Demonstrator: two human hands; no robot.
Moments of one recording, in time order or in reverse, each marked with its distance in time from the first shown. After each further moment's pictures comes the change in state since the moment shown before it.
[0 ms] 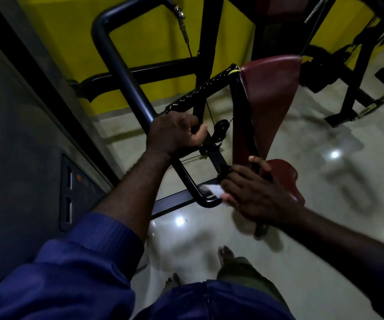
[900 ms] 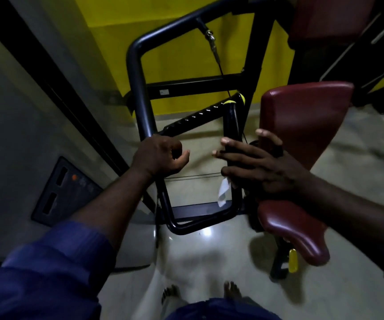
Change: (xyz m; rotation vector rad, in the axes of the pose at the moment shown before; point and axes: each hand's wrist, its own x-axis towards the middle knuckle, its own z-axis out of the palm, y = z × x) left_hand -0.001 0.010 0.003 0.119 -0.034 -0.201; right_hand 0.069 0.164 0.005 0.086 0.431 -0.505
